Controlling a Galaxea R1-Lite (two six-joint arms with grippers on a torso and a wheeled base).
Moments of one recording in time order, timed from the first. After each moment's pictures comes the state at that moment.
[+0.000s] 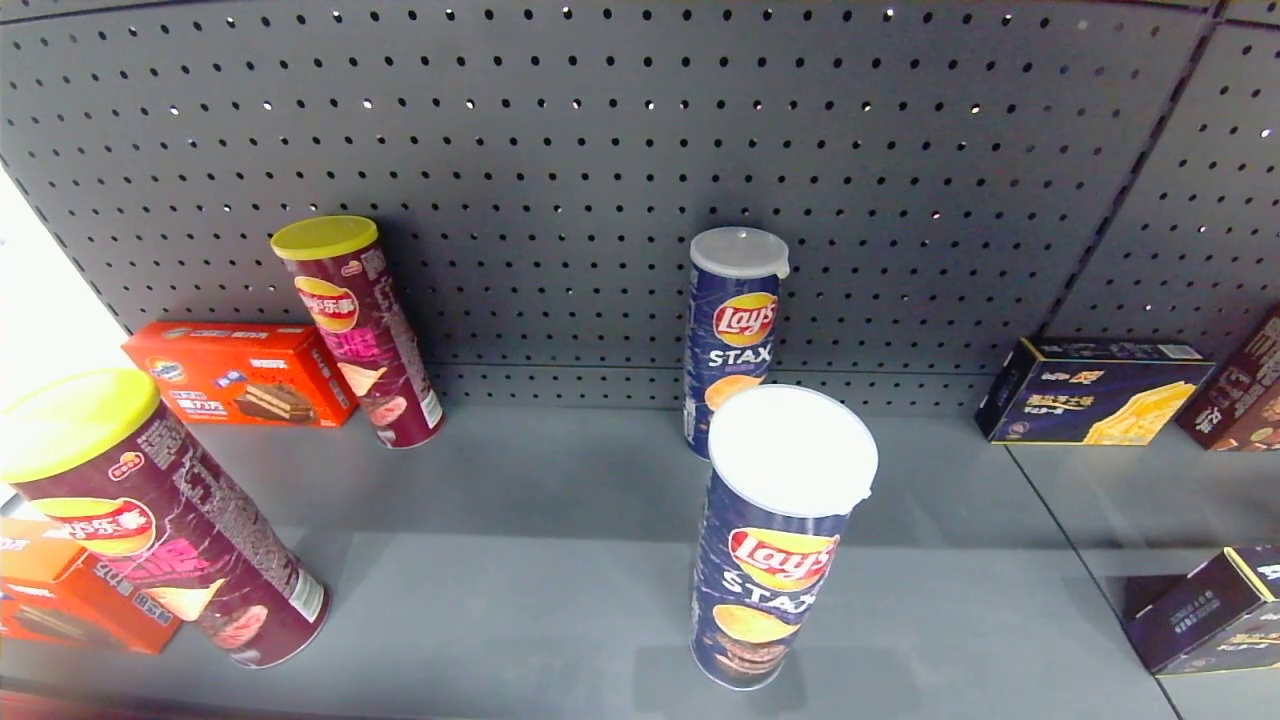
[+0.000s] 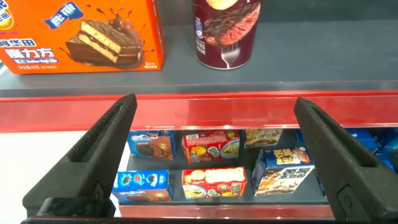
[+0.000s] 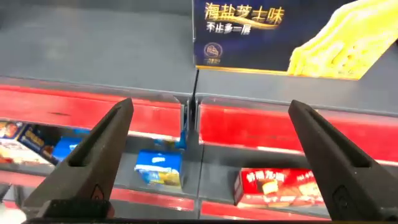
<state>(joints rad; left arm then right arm) 0.00 0.00 0.00 0.01 -0.03 0.02 0.11 0.09 0.00 0.00 -0.02 -0.01</state>
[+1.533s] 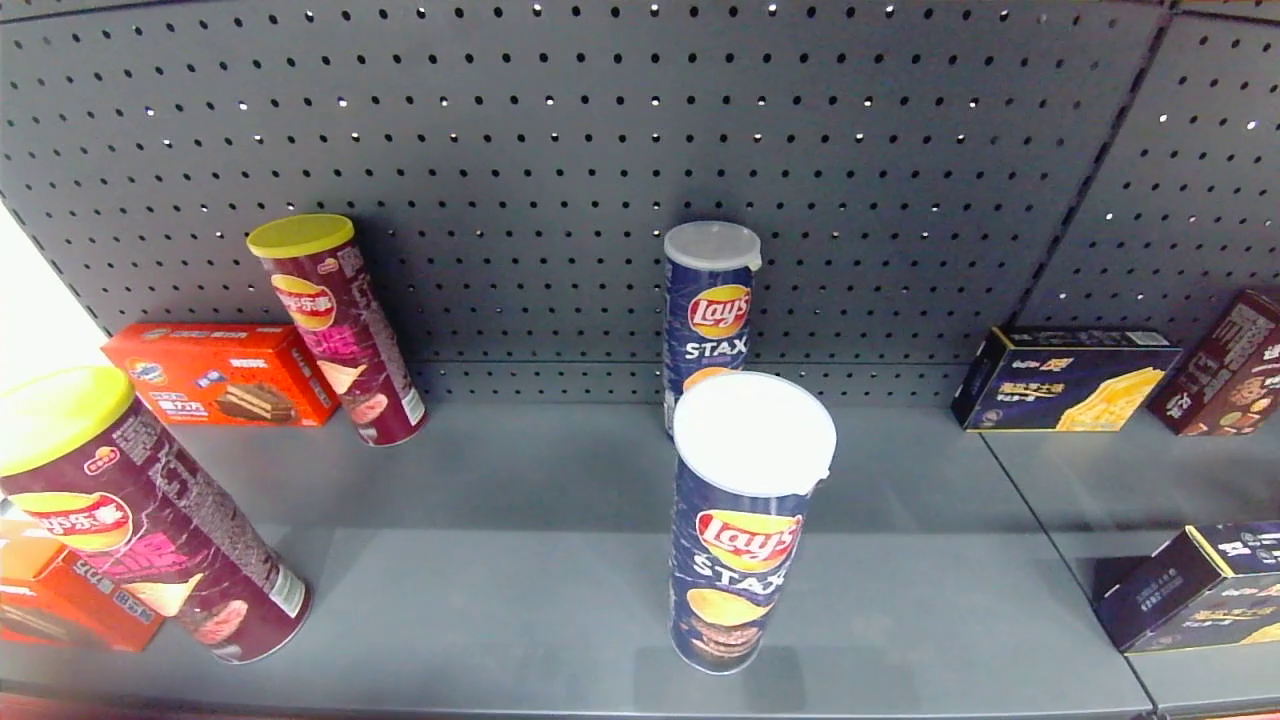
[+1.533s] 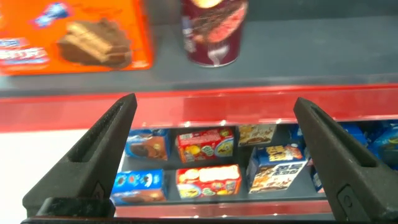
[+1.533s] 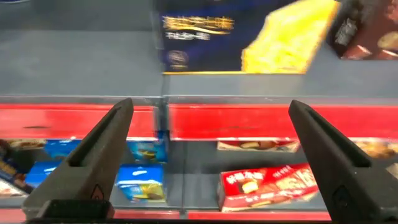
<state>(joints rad) 0.00 0.00 0.00 0.00 -0.04 0.02 0.00 0.00 0.00 0.00 -0.01 -0.01</state>
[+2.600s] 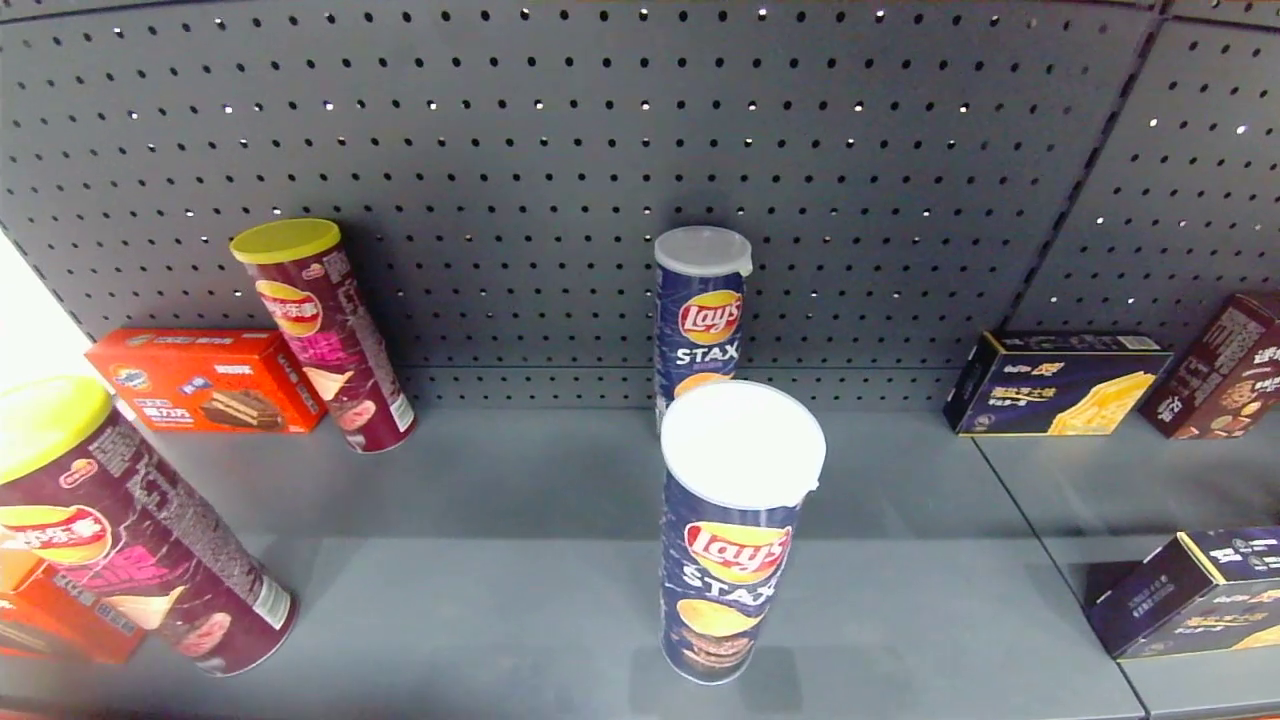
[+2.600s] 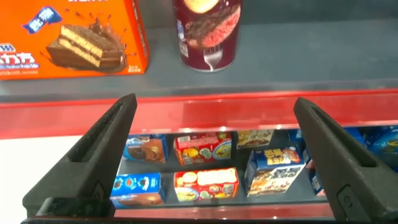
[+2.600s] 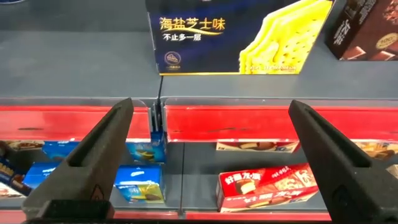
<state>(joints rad) 0.00 0.00 0.00 0.01 -0.04 0.02 0.00 0.00 0.00 0.00 -0.01 -0.01</state>
